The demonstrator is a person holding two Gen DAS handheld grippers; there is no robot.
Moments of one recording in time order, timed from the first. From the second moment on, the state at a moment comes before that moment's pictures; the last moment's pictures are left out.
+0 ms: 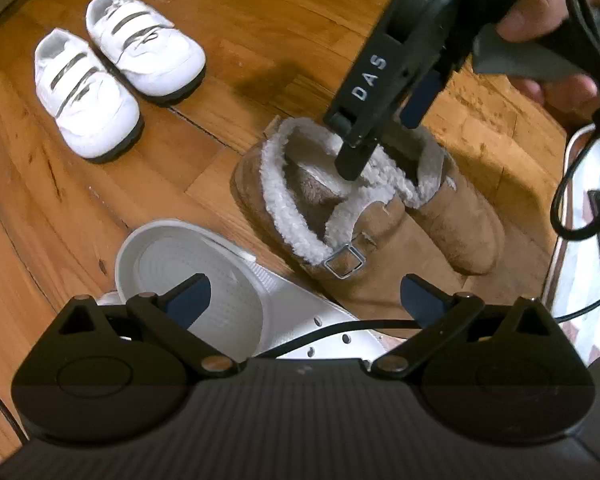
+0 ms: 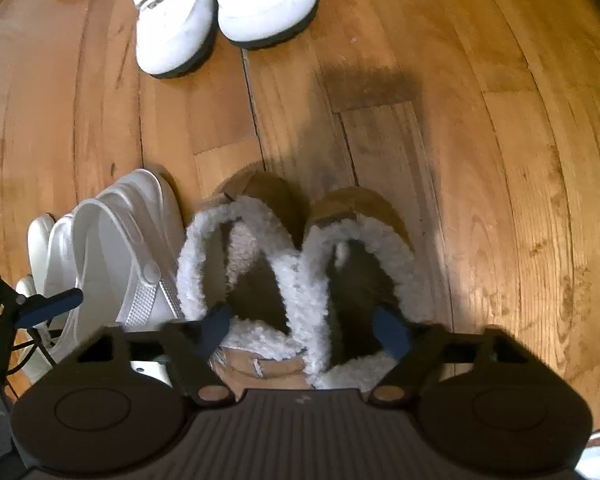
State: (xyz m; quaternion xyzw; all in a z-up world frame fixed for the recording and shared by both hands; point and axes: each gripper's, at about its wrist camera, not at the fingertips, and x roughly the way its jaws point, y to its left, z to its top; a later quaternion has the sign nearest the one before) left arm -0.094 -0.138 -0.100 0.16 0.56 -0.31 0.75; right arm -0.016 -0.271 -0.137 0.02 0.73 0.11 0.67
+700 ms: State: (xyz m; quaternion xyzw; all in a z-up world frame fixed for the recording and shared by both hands) left arm -0.079 -0.103 -0.107 0.14 0.56 -0.30 0.76; right arm -0.016 -0.252 -0.167 -0.06 0.63 0.10 0.77
